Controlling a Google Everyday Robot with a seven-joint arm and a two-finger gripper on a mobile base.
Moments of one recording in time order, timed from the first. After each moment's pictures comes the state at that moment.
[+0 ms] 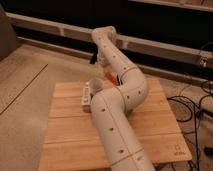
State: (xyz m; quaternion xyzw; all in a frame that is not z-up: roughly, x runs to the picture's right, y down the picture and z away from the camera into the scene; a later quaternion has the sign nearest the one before) arm 0.015 -0.096 0.923 -0.33 0.17 0.40 0.84
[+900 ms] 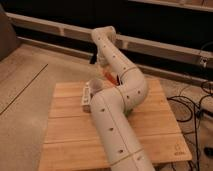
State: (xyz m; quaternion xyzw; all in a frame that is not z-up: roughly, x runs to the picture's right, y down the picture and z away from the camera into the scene) arm 0.013 -0.096 0.923 -0.33 0.17 0.40 0.84
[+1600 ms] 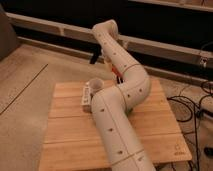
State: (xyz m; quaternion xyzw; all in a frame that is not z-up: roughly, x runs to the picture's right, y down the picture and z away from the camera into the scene) arm 0.064 -0.132 0.908 -0.25 0.23 0.39 0.86
